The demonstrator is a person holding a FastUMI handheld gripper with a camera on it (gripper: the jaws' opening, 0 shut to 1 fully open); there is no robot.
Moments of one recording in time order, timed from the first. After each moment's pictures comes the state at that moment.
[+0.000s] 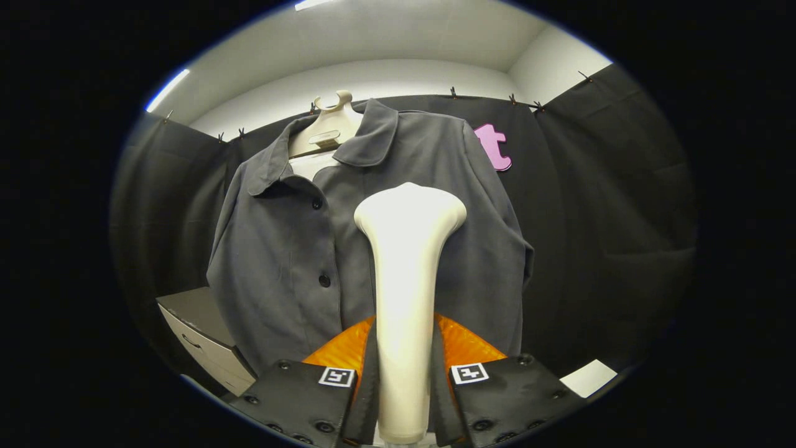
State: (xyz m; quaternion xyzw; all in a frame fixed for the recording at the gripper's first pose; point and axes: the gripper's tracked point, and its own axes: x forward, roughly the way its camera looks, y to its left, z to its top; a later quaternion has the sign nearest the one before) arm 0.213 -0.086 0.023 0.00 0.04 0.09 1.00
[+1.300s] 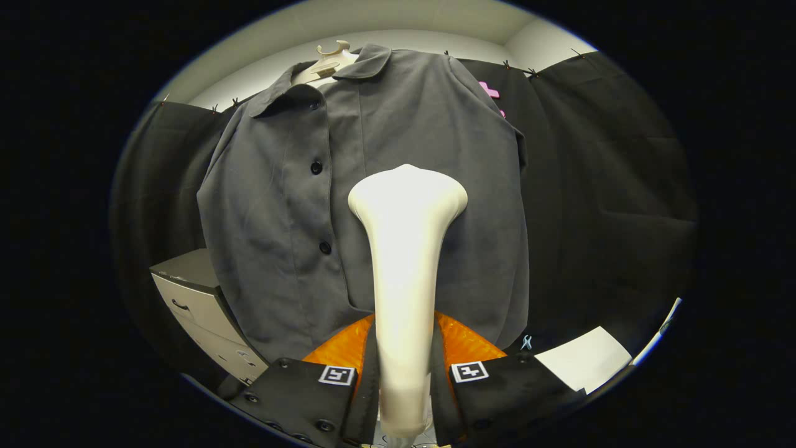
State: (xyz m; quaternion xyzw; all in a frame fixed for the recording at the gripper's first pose) arm 0.185 -0.099 -0.103 0.00 0.14 0.07 0.99
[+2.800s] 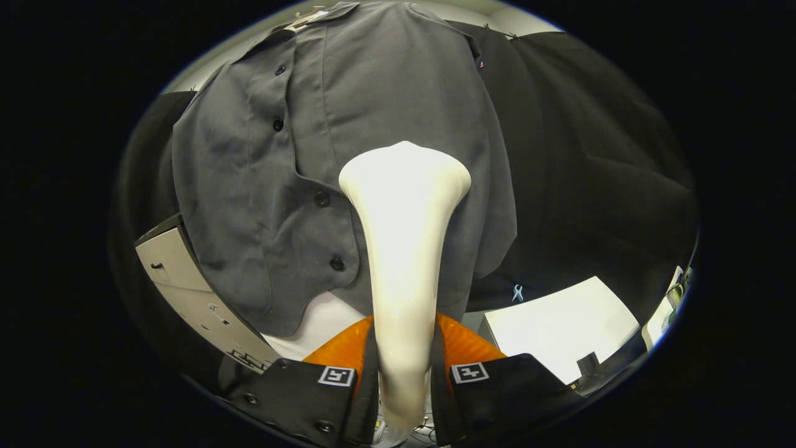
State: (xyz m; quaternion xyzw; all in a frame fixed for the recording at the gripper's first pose) arm 0.148 -0.140 -0.228 0.01 0.26 0.03 0.96
